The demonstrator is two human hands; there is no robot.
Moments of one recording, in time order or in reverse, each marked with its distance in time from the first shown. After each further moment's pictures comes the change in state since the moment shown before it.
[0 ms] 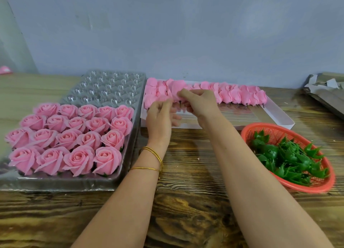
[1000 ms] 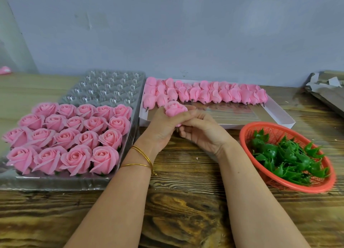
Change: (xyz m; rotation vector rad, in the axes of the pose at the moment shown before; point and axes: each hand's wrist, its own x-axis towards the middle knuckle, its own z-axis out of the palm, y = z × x) left_hand -0.010 0.013 -0.006 -0.077 -0.494 -0.168; right_hand -0.042 0.035 -0.030 0.496 -0.607 0.143
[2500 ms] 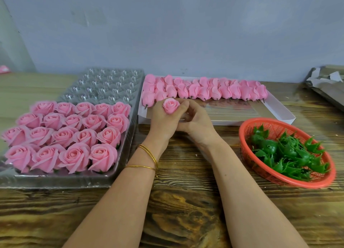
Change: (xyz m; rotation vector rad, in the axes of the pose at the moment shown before) left_hand 0.003 -0.011 0.009 0.166 0.293 0.204; right_hand 0.005 0.011 0.017 -0.372 0.277 -0.229
